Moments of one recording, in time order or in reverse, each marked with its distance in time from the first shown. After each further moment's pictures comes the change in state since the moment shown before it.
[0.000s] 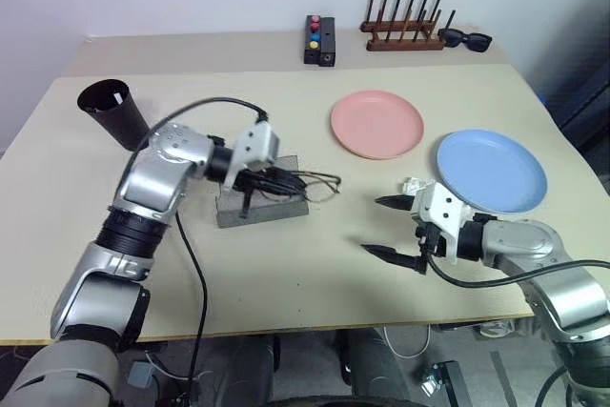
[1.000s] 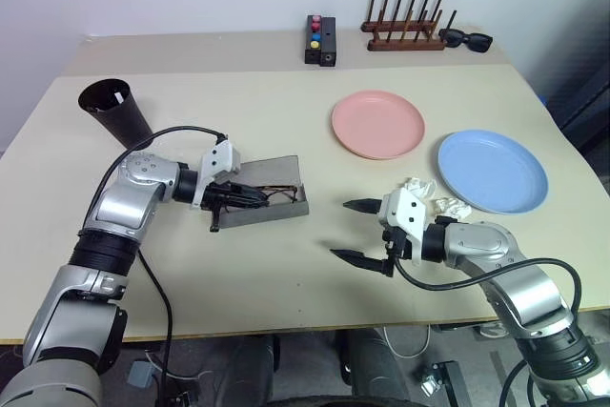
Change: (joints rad) left arm 0.147 0.067 0.017 0.076 0.004 0.012 -0.009; right arm -0.053 0.109 0.109 0.020 -0.037 -0.017 -0.023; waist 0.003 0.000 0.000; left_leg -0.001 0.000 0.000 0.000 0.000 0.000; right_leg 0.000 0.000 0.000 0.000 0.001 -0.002
